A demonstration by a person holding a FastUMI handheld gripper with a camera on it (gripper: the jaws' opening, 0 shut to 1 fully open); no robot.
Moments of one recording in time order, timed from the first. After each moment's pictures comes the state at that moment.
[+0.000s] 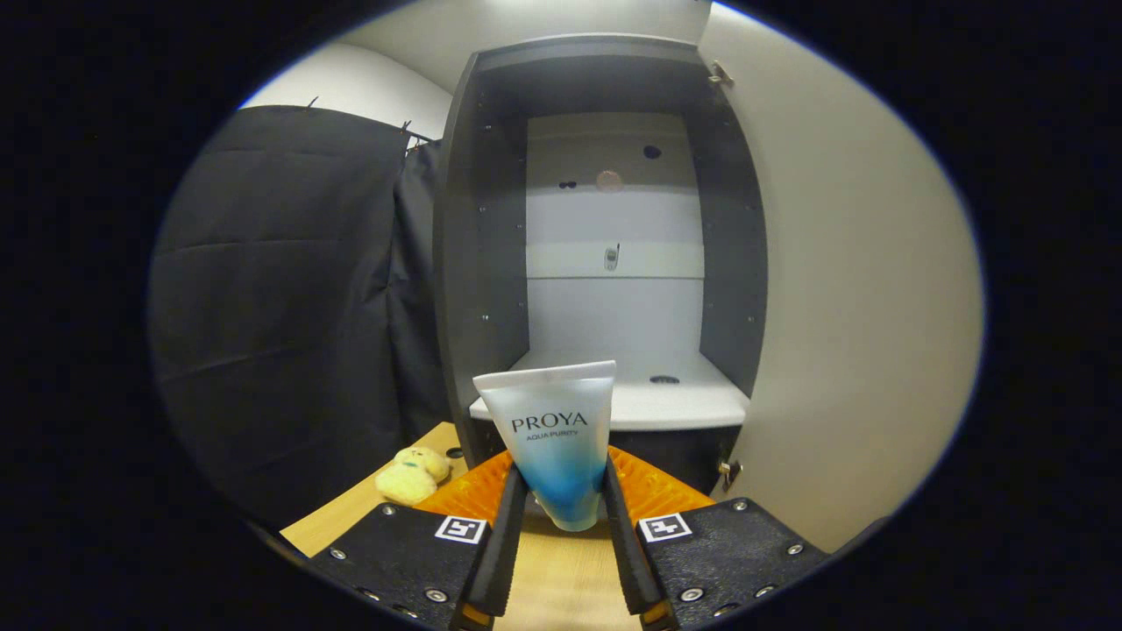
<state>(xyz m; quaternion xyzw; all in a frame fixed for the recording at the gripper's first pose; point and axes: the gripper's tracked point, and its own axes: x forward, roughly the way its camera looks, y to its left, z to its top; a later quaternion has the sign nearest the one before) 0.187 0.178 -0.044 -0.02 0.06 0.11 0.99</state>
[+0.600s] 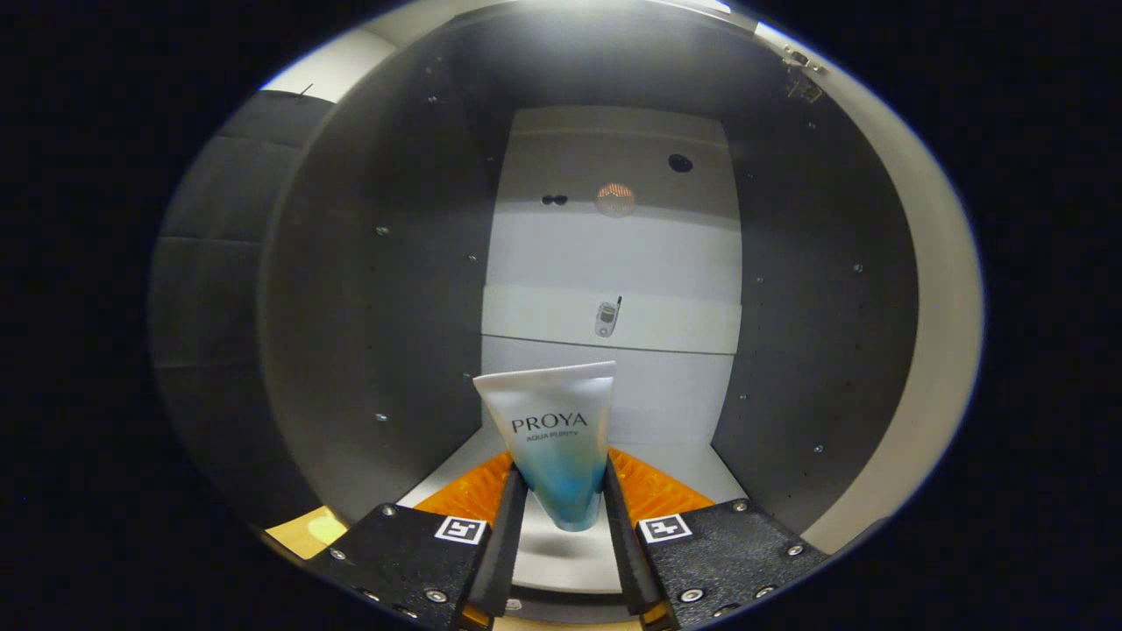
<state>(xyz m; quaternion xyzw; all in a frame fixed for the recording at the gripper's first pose) 0.377 0.173 0.005 -0.05 0.02 0.08 1.00</state>
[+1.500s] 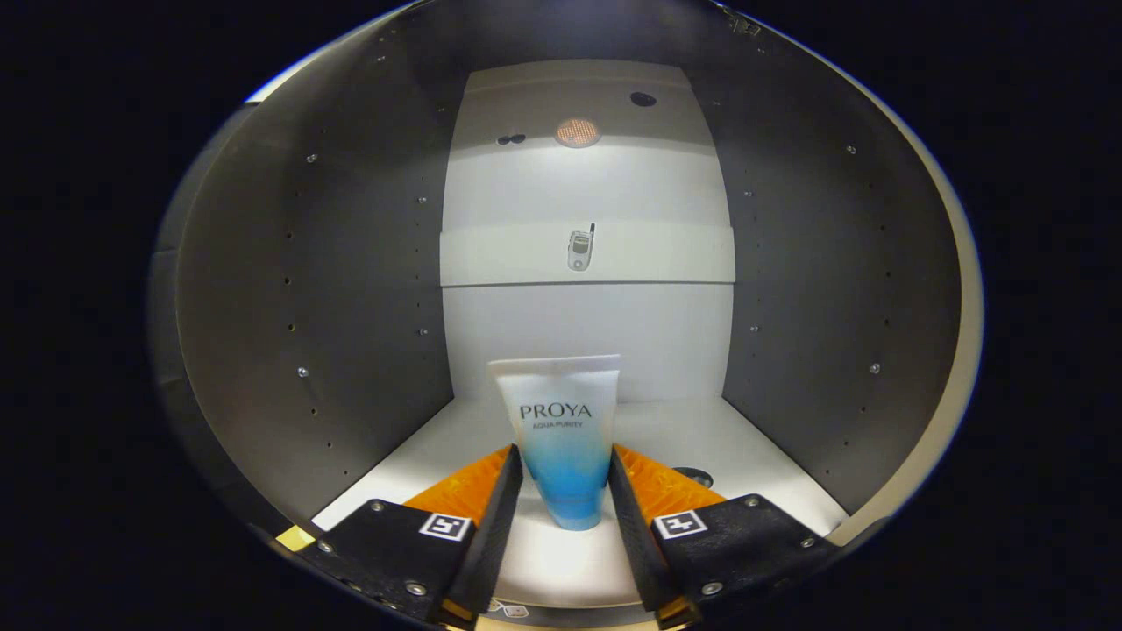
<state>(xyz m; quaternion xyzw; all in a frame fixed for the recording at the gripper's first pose) 0.406 0.167 -0.055 0.00 0.05 0.05 1.00</state>
